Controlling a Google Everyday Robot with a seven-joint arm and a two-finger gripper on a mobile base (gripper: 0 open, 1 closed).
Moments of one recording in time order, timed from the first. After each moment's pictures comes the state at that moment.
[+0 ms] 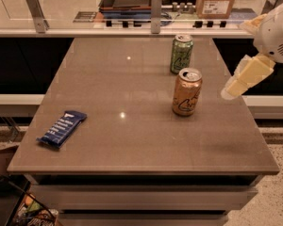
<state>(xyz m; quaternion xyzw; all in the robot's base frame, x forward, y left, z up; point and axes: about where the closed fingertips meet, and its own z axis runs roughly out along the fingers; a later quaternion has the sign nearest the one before) 0.523 -0.210 0.973 -0.55 0.77 -0.02 0.33</state>
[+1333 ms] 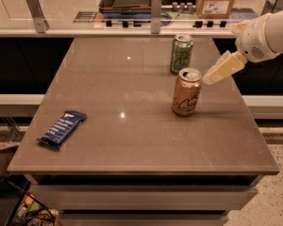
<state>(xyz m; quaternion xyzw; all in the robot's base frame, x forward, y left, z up) 0.619 -0.209 0.937 -0.50 0.75 0.03 0.43</state>
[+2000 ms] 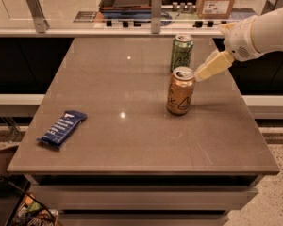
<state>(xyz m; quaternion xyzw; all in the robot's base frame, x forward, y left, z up) 0.643 -0.195 0.926 -0.49 0.75 0.05 0.44</state>
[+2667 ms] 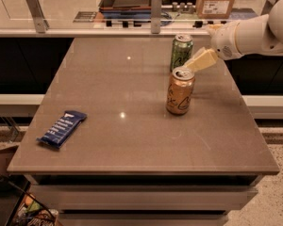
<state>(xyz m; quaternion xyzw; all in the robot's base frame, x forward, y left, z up) 0.689 -0.165 0.911 -0.48 0.73 0.10 0.48</state>
